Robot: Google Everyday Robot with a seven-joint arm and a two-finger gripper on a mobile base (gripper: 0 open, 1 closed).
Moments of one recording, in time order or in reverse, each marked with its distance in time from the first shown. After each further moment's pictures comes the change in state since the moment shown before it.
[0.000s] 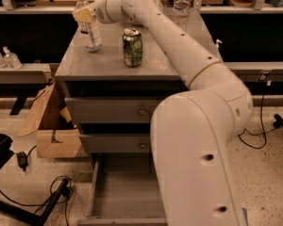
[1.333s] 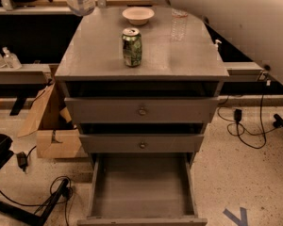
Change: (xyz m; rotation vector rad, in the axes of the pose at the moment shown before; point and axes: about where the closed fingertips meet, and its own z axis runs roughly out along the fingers) arm -0.164 0.130 -0.219 0.181 -0.281 -0.059
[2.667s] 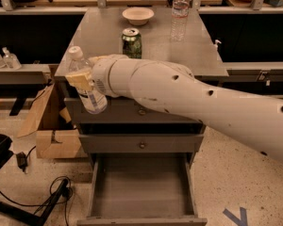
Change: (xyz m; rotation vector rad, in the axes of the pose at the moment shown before) arm 0.229 0.097 -0.058 -0.139 0.310 0.025
